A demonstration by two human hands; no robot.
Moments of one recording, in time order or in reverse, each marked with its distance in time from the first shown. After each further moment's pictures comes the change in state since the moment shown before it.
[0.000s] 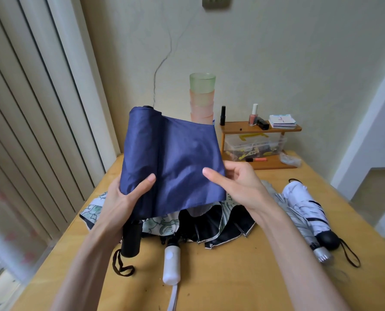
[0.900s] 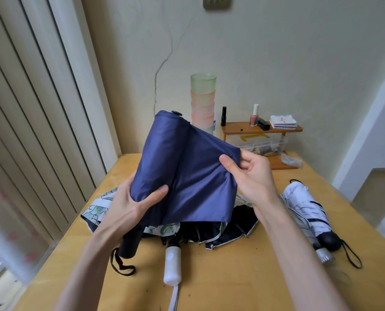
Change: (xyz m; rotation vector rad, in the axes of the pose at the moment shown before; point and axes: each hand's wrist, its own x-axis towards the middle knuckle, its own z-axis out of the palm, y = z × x) left_hand -0.006 0.007 0.002 0.204 -0.145 0.065; right_hand 0.000 -0.009 -0.008 0.103 0.192 -0.125
